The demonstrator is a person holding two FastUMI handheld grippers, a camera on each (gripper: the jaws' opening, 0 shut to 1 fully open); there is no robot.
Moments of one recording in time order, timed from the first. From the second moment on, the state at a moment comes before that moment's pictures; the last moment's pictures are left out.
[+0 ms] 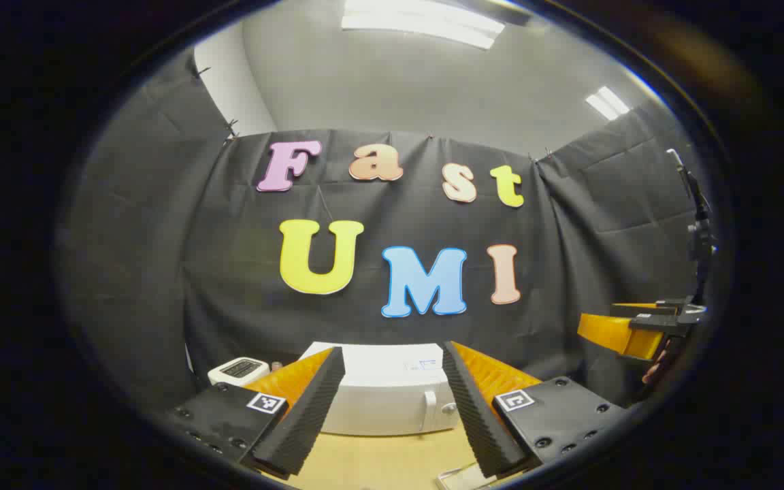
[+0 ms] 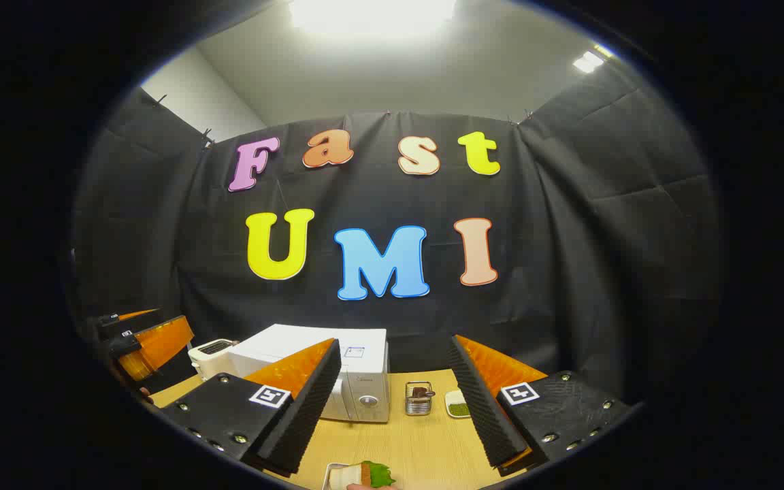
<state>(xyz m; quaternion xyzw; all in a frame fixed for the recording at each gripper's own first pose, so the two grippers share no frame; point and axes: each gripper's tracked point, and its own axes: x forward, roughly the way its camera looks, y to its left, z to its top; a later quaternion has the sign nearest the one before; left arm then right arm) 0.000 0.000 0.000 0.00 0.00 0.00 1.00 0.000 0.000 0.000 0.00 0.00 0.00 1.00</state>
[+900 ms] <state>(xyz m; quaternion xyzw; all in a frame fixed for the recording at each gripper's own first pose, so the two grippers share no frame) 0.020 -0.003 0.003 0.00 -0.04 0.02 1.00 0.029 0.005 0.010 0.00 -0.02 0.02 1.00</state>
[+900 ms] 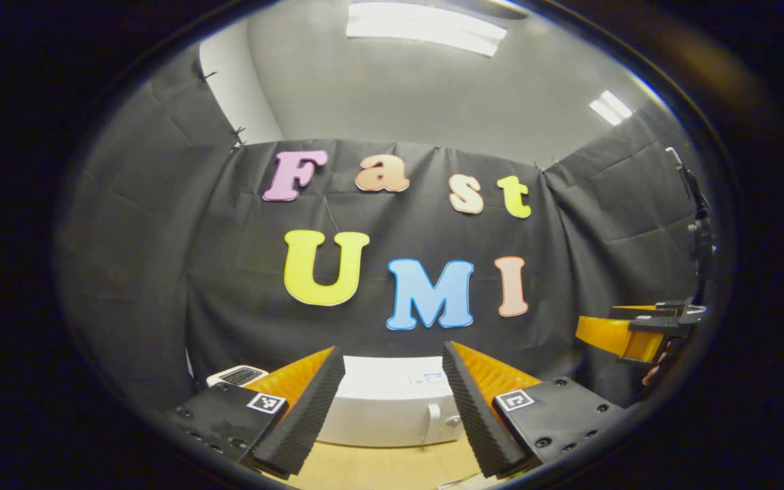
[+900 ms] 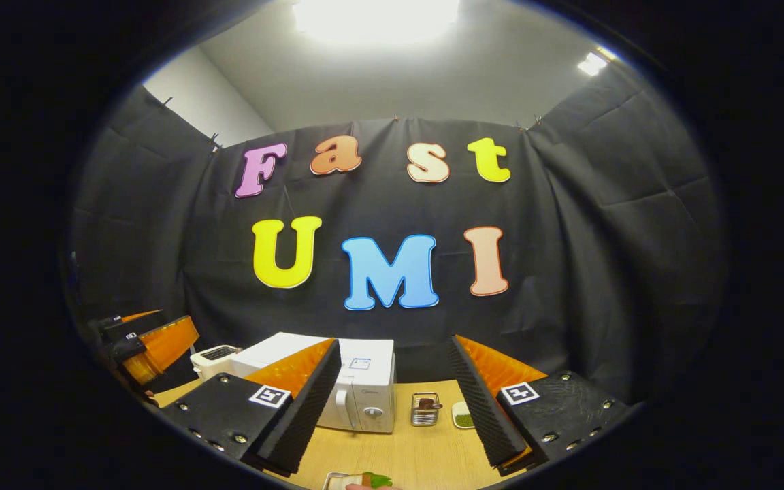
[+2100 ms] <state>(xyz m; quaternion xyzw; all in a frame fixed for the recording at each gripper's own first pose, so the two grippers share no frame) 0.208 -0.093 -0.276 0.00 0.18 -0.05 0.98 0.048 -0.071 -0.020 -0.02 0.02 -0.03 1.00</state>
